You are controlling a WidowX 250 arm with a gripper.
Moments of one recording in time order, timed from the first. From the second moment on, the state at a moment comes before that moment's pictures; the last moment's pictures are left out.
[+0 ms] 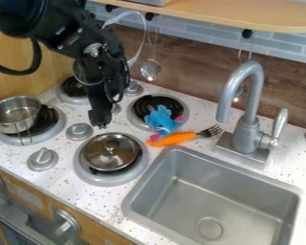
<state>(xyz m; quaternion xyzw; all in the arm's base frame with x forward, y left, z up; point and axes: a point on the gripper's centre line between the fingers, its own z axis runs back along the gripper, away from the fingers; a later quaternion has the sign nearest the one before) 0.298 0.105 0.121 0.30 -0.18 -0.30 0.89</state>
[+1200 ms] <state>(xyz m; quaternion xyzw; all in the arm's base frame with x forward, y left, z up) 0.331 0.149 0.046 0.22 -0.15 -0.28 0.92</state>
